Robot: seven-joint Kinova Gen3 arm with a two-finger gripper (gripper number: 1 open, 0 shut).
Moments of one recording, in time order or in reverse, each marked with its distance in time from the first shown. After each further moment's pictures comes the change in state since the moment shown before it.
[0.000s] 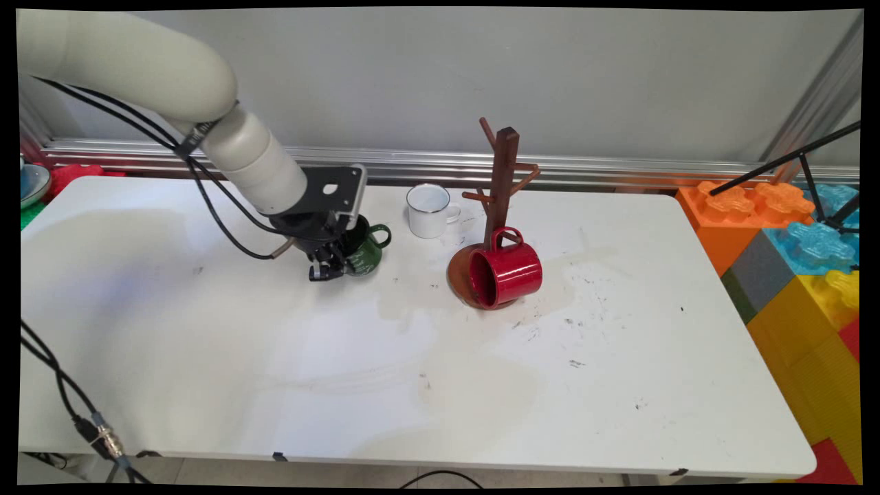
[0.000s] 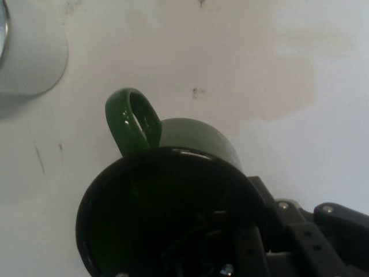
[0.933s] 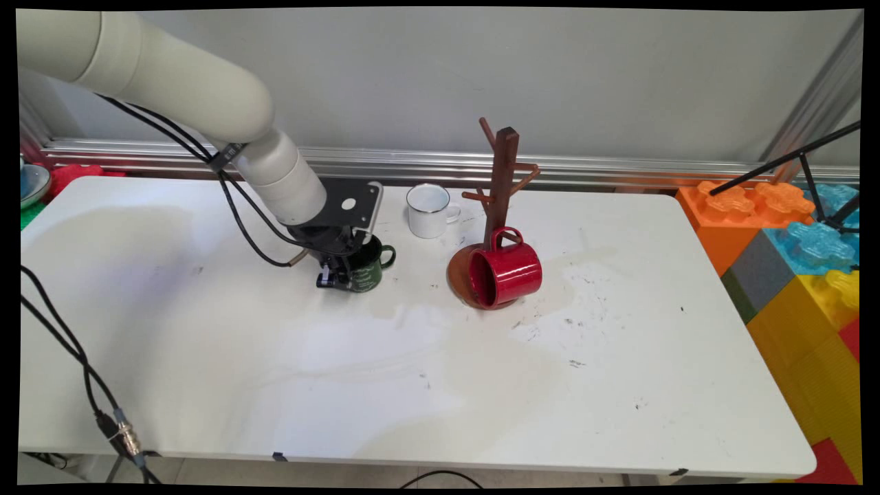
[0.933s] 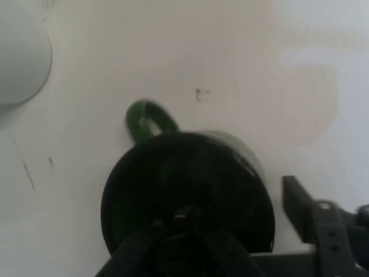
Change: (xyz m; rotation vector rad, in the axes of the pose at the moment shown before) arm 0.011 -0.006 0.033 -0.009 -0.043 0.045
